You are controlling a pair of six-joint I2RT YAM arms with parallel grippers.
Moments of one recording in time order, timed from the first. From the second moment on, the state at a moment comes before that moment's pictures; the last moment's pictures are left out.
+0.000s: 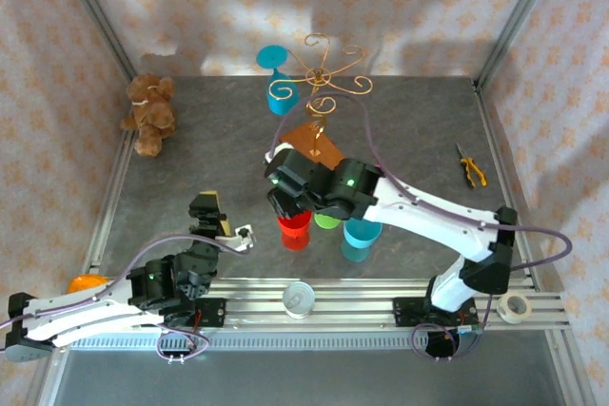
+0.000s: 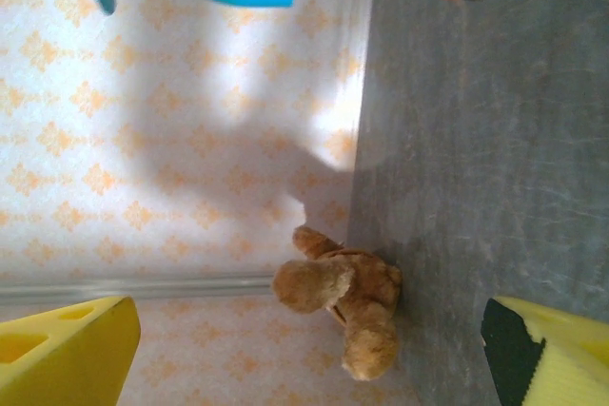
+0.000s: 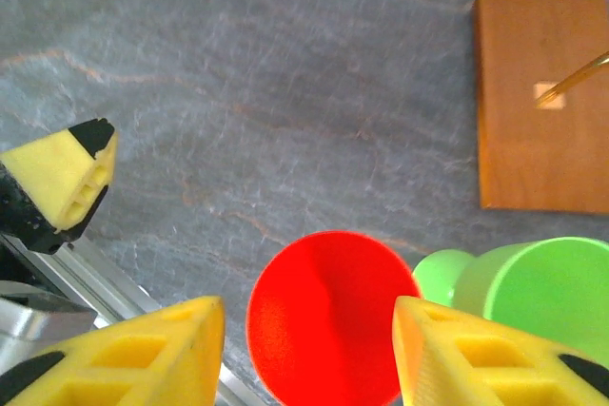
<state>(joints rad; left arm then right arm) -1.17 0.36 0.31 -0.27 -1.15 1.19 1.18 1.56 1.69 -1.05 0.29 0.43</state>
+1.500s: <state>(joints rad) -0.01 1.71 1.52 0.04 0.59 -1.20 0.49 1.63 2.14 -1.07 -0.39 0.42</state>
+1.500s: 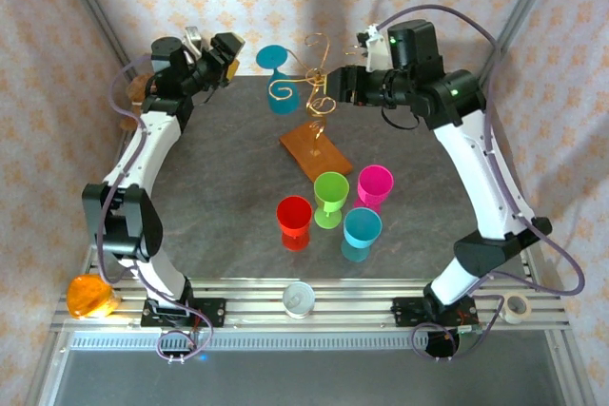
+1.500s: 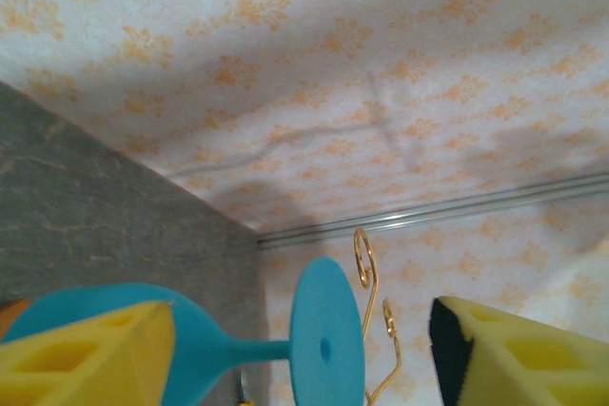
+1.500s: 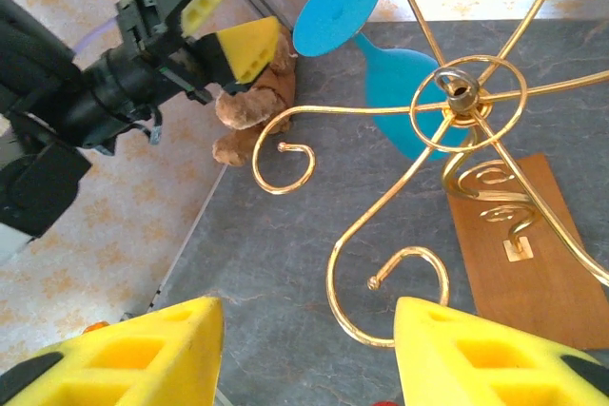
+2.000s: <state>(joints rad) -0.05 1.72 1.52 0.09 0.63 -1.28 0.49 1.67 2.17 -1.07 -0.42 0.43</state>
